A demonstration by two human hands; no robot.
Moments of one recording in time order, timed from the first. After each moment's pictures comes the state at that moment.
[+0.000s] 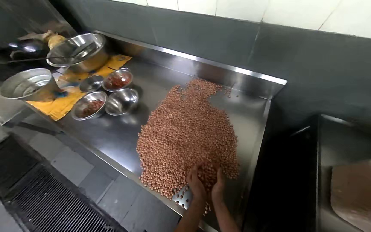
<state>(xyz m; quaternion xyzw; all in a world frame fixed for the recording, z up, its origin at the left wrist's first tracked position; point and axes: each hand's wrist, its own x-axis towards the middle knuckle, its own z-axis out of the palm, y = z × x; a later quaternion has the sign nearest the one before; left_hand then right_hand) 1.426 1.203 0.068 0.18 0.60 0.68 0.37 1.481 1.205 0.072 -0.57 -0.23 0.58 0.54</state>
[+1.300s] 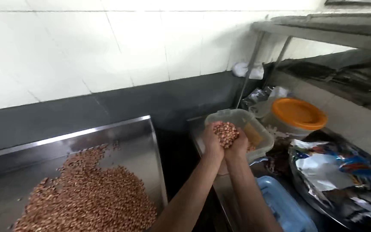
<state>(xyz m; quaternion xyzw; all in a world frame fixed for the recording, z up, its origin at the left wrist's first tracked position) 1.829 1.269 0.346 0.32 0.31 0.41 0.80 1.858 1.234 0.349 -0.34 0.00 0.29 0.89</state>
